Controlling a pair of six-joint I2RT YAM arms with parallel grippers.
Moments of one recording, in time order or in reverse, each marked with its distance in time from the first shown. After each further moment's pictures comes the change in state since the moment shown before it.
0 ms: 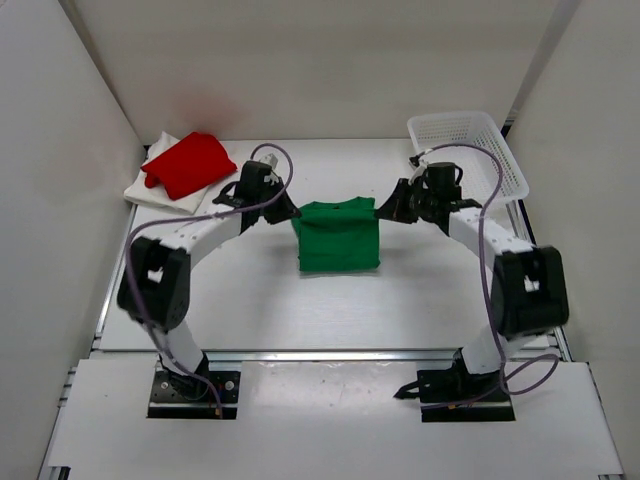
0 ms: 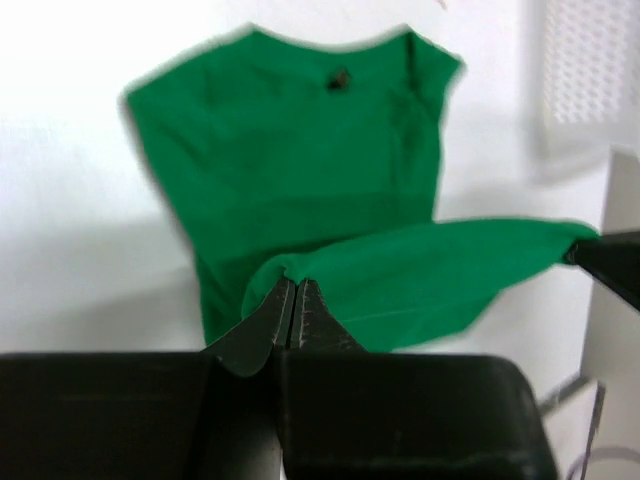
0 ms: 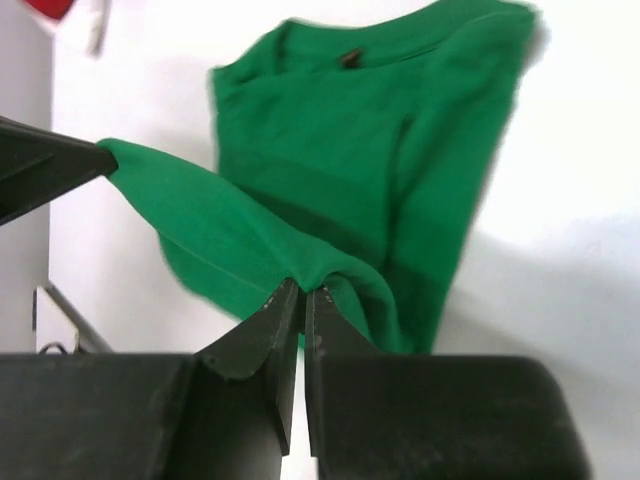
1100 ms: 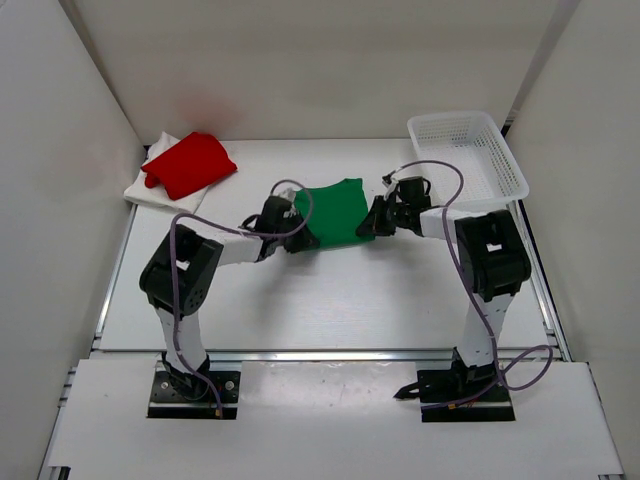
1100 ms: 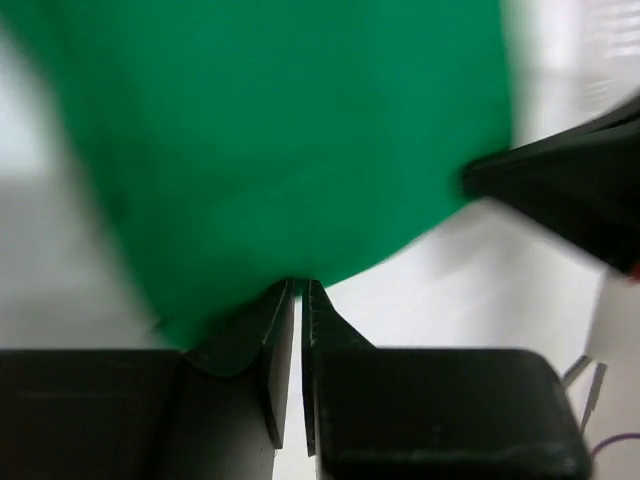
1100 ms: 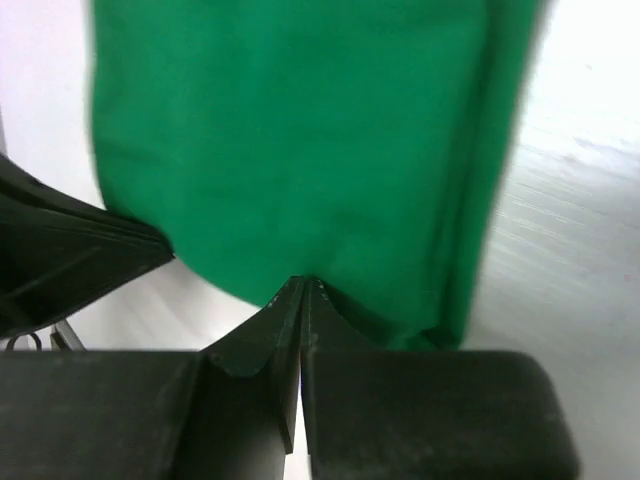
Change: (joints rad) left arm -0.110 0.189 -0.135 0.346 0.022 -0.125; right arm 0.061 0.354 0.072 0.170 -0.063 0.020
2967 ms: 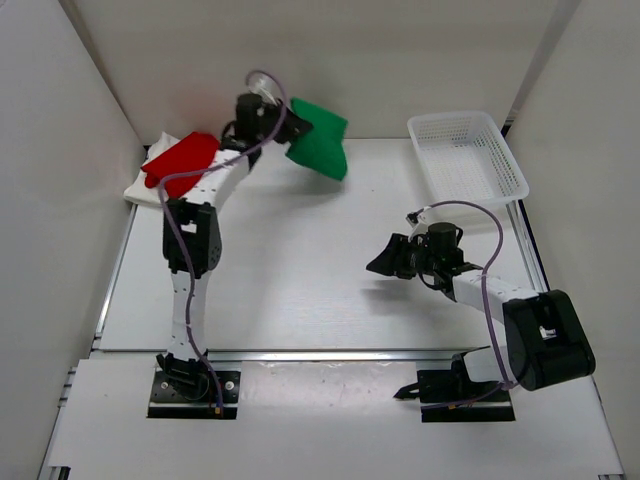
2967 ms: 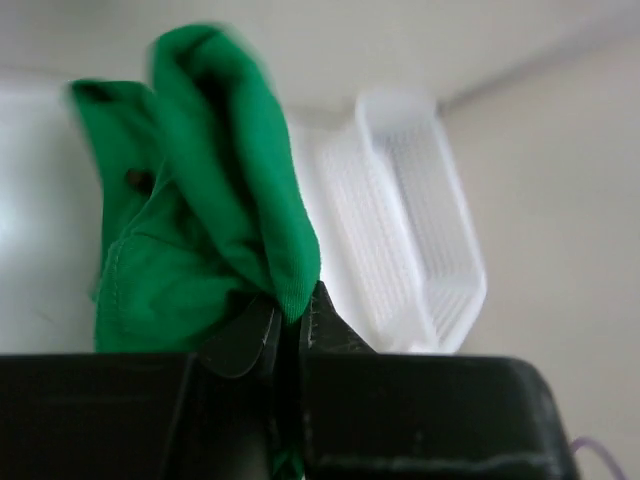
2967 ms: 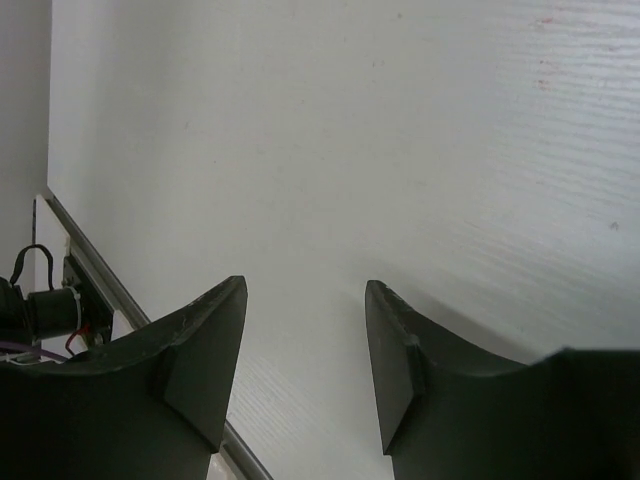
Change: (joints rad) left arm 0.225 0.418 0.986 -0.179 0.196 0.006; right arm 0.002 -0.595 -0.635 0.187 -0.013 0.051
